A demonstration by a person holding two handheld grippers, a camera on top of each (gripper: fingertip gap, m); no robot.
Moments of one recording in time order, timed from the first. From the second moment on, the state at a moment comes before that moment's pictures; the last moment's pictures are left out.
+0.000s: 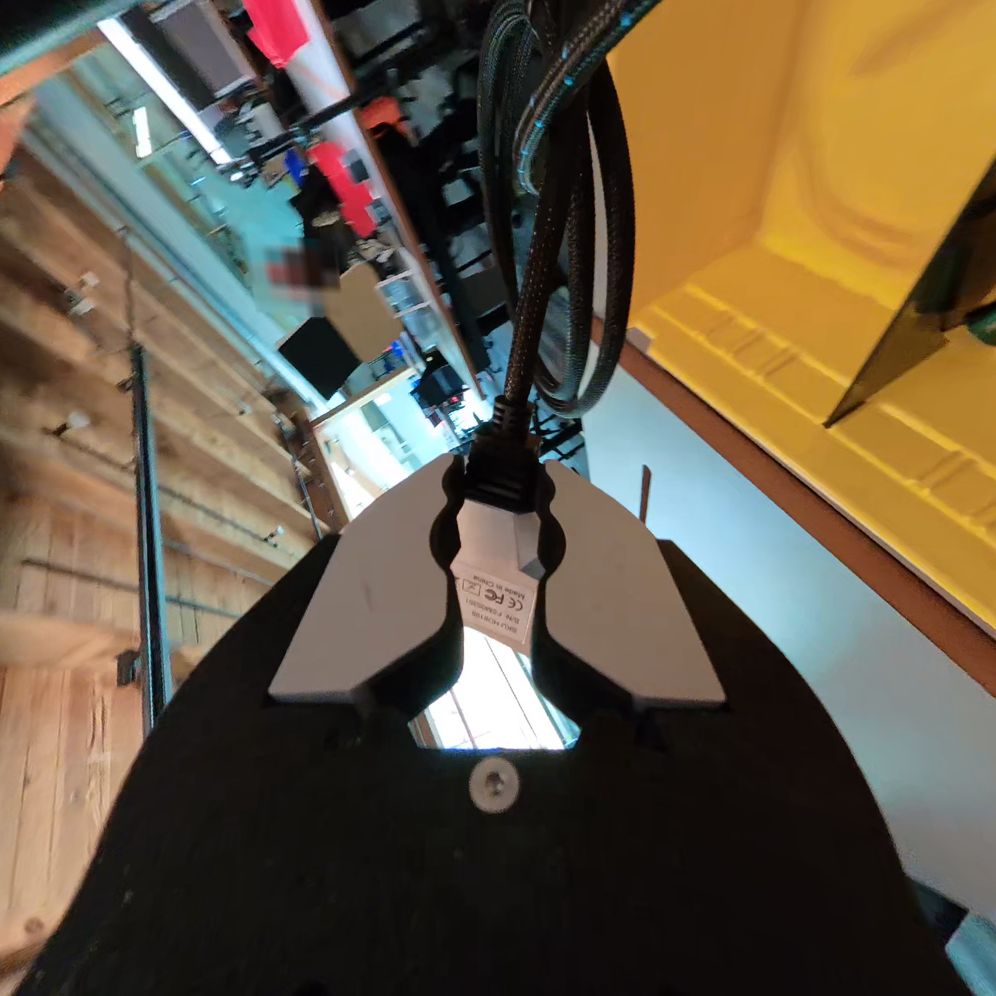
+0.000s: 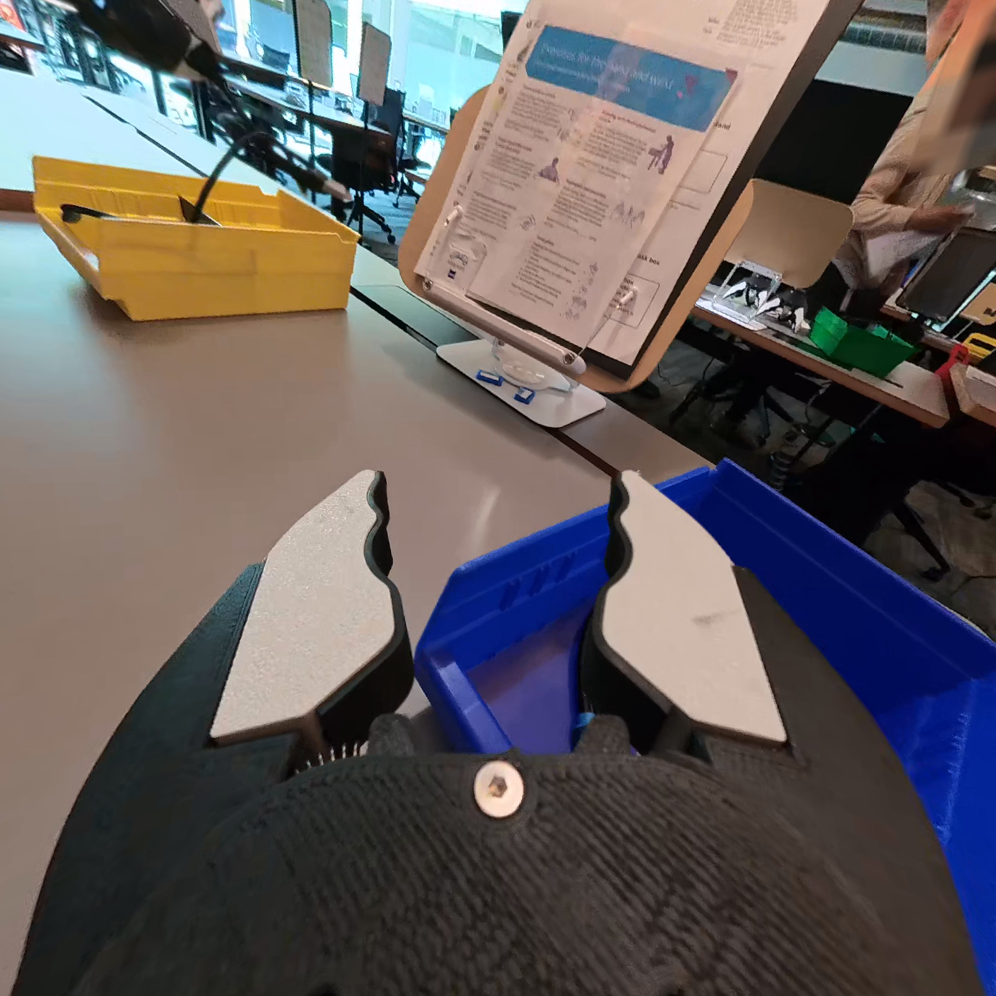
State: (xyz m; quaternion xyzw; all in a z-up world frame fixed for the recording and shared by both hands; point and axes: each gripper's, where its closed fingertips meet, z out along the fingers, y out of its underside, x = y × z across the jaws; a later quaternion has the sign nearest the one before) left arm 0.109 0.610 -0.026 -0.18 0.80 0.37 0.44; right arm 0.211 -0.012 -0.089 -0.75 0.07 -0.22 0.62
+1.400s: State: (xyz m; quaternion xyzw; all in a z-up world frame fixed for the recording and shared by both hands) left arm 0.110 0.260 -0.098 0.10 0.74 0.26 0.61; right arm 0.085 0.063 -0.061 -0.75 -0.05 -0.16 0.64
